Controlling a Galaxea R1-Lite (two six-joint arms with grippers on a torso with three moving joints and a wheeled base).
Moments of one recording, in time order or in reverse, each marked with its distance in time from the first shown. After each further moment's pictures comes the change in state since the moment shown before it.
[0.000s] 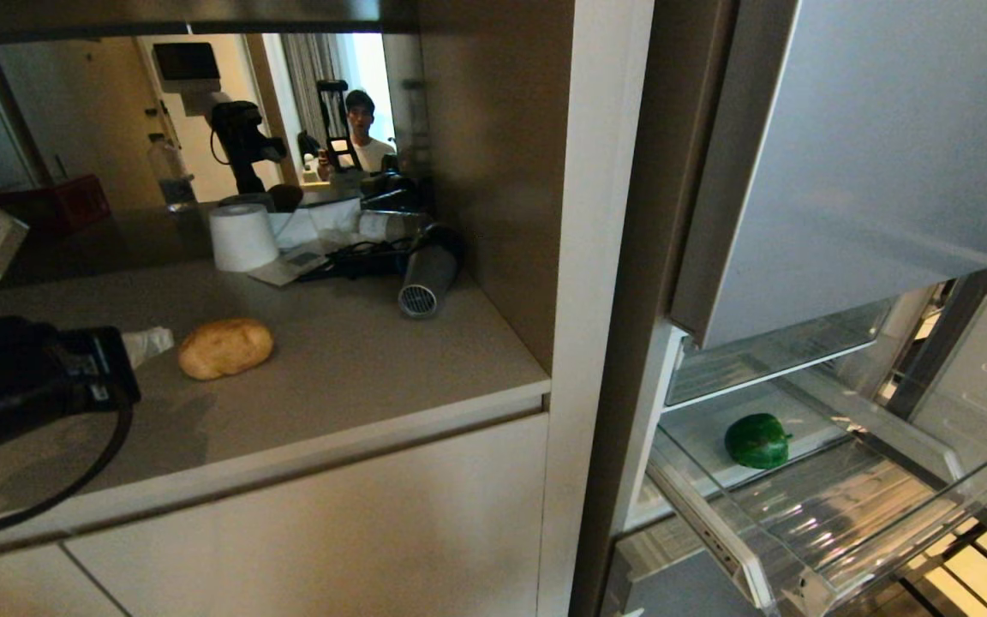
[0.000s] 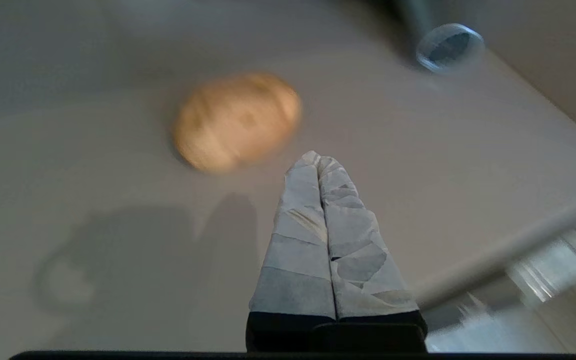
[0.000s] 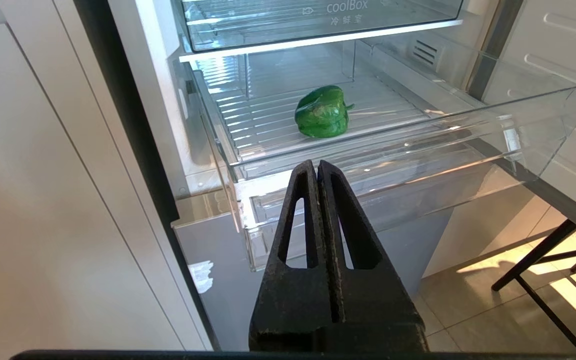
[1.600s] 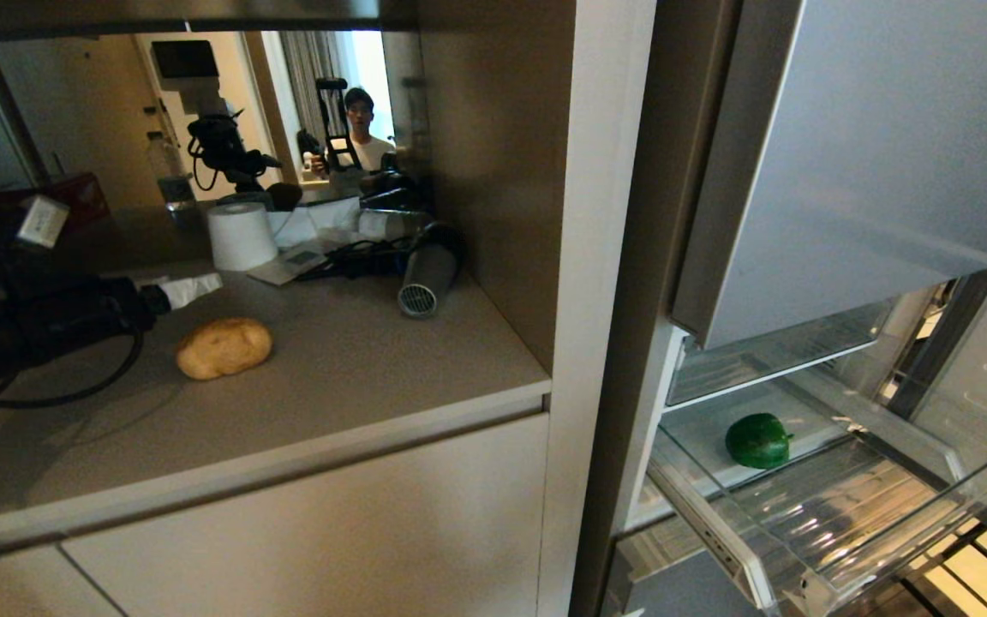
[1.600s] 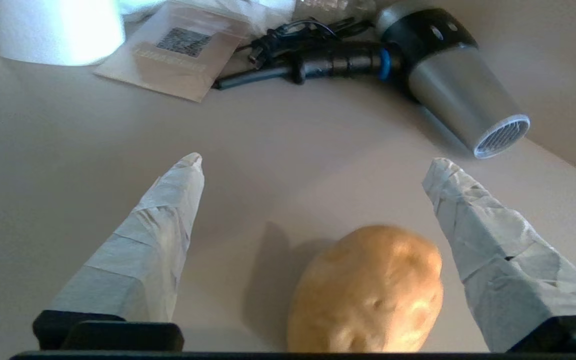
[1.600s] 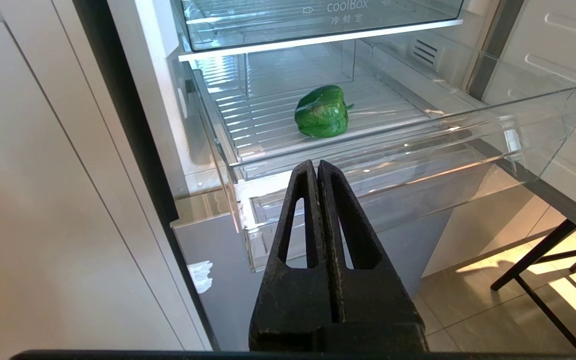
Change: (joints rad) left arm 0.334 0.535 -0.232 -0.425 -0.666 0.027; right arm 0.000 0.000 0.000 0.000 -0.001 -0.002
